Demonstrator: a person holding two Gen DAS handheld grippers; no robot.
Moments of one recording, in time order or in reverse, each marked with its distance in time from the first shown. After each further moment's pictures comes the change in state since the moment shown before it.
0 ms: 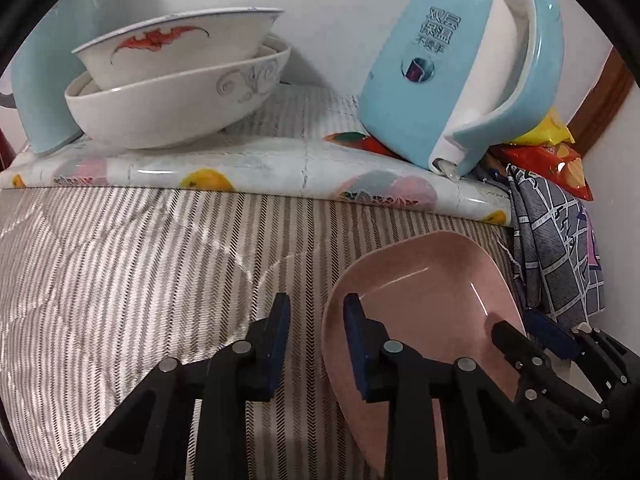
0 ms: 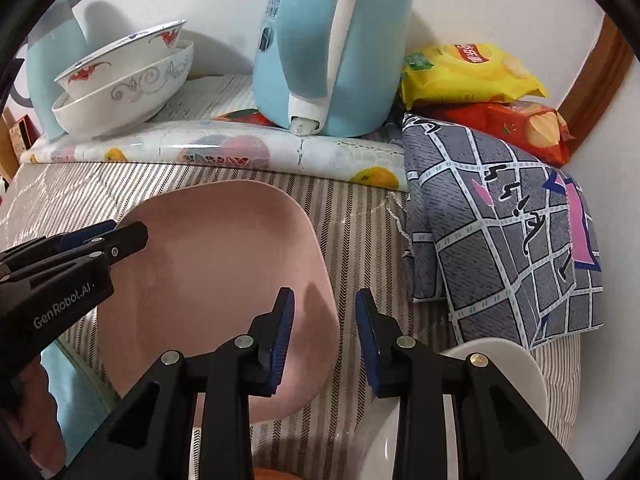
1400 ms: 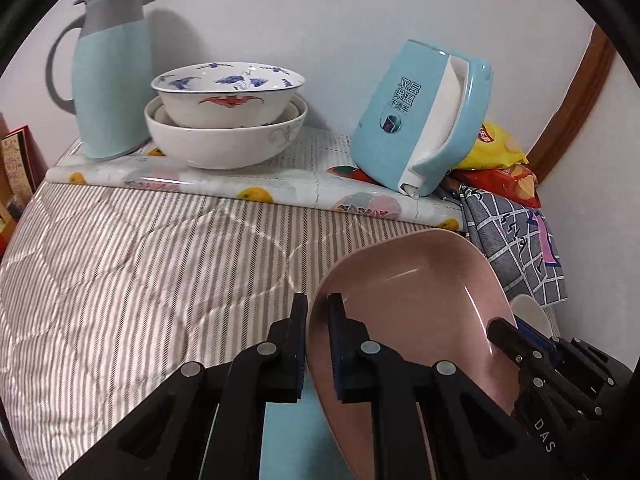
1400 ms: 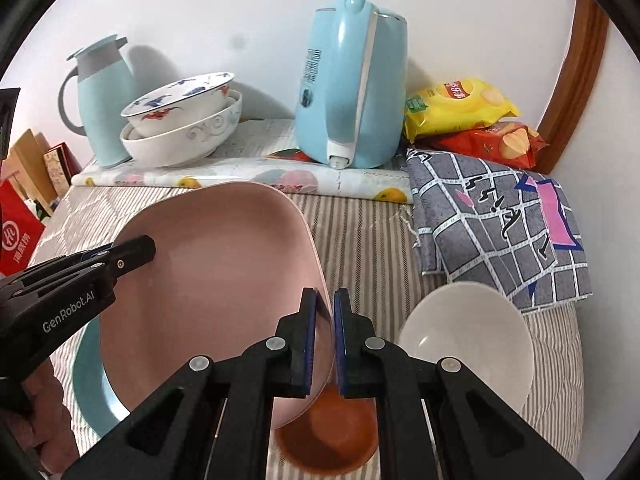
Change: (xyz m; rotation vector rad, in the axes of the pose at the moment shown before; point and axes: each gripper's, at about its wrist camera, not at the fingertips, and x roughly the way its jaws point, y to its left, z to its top) left arm -0.102 0.022 -0.036 -0.011 -0.115 -0.030; right arm -0.087 0.019 -0.042 0.053 -0.131 0.085
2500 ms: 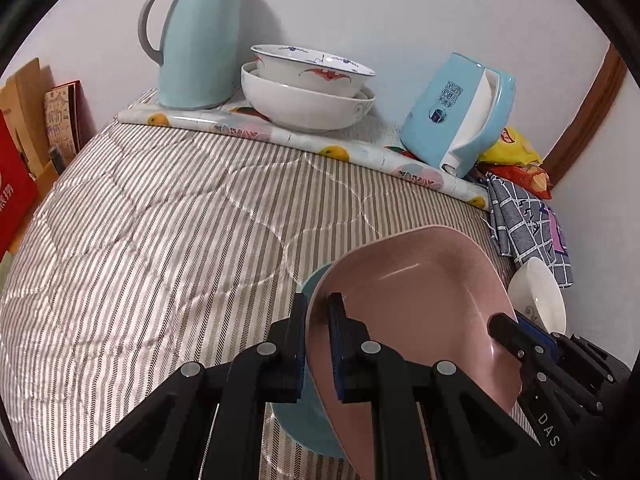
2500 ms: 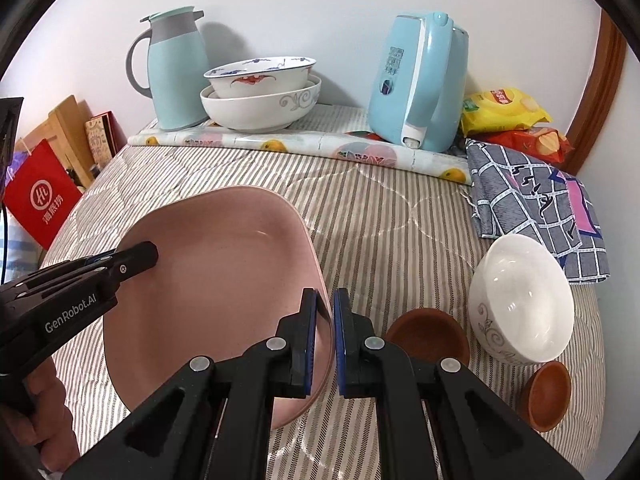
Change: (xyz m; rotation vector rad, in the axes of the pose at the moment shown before) left arm -0.045 0.061 -0.061 -0.089 0.001 0.045; right arm -0.030 0.065 -0.053 -0.081 -0.012 0.076
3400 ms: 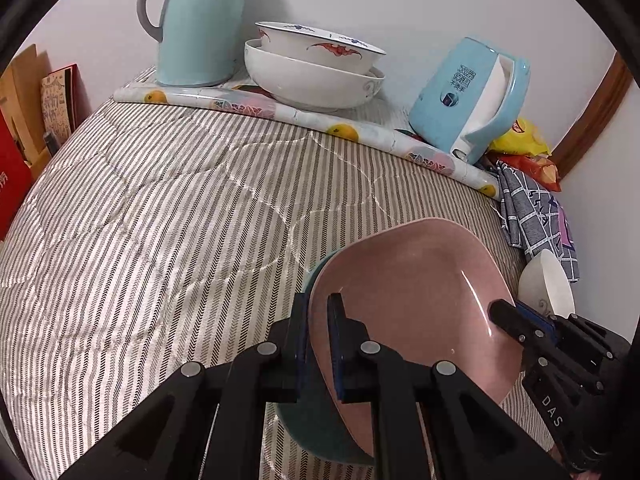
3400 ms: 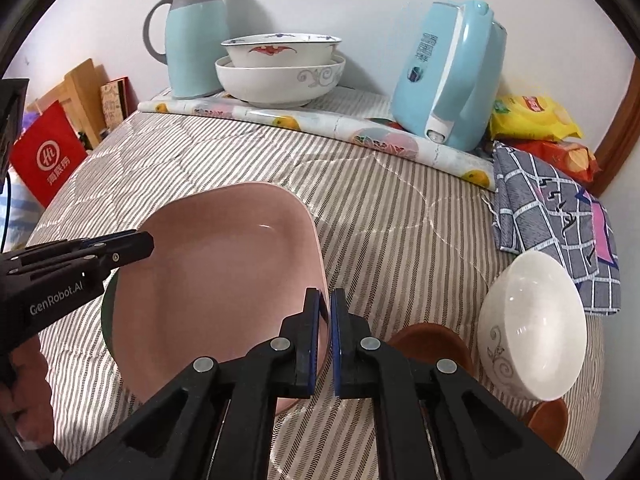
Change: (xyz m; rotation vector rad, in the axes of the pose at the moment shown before) left arm 0.017 0.007 -0.003 -0.018 0.044 -0.001; right arm 0.026 -0.005 0.002 -0.126 0.043 0.038
